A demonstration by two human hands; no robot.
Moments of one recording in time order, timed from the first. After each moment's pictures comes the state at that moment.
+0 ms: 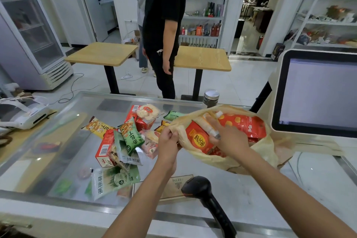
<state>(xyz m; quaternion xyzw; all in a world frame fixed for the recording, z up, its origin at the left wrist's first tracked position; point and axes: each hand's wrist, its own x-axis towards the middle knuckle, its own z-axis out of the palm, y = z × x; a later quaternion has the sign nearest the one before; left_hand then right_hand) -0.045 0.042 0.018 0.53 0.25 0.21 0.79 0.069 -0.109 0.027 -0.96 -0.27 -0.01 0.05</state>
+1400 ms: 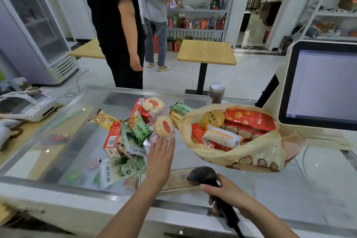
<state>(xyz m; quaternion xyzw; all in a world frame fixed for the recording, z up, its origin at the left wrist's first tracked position) -0.091 0.077 -0.064 0.97 0.14 0.18 -0.04 -0.060 -0.144 -0.014 -0.77 -0.07 0.45 0.45</state>
